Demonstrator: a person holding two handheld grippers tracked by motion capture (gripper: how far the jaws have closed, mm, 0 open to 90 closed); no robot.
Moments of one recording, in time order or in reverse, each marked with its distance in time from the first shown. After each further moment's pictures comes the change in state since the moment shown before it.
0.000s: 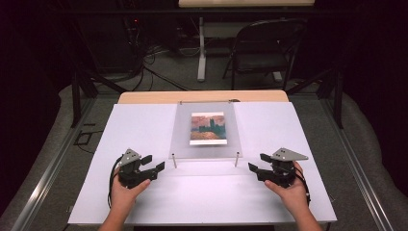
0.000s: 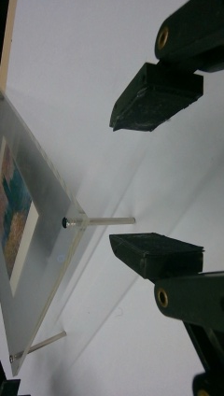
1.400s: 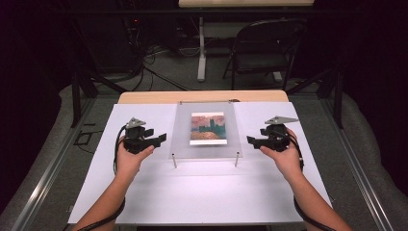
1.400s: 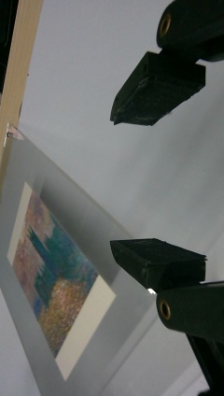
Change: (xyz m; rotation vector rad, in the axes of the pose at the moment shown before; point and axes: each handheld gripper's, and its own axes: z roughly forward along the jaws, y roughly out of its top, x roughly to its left) left arm 0.032 0.085 0.041 0.040 0.041 -0.022; right arm -0.048 0.072 0.050 0.119 -0.064 0.063
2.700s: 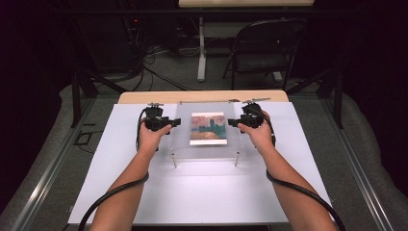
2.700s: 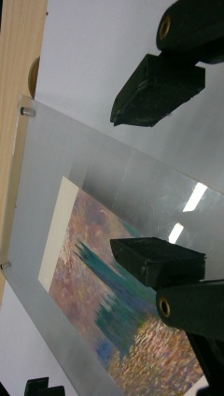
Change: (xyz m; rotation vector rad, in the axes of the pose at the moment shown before) left arm 0.017 0.039 0.093 0.087 -0.010 -0.144; right arm -0.004 0.050 0.097 0.054 0.024 0.111
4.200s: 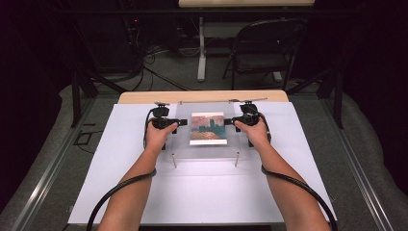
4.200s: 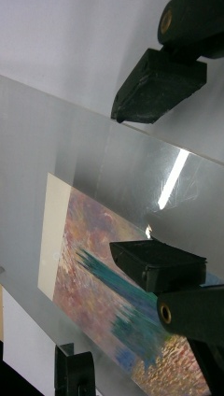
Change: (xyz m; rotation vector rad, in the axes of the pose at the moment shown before) left arm 0.003 0.002 0.032 0.071 -0.051 -0.086; right arm -0.013 -0.001 0.034 0.073 0.091 0.171
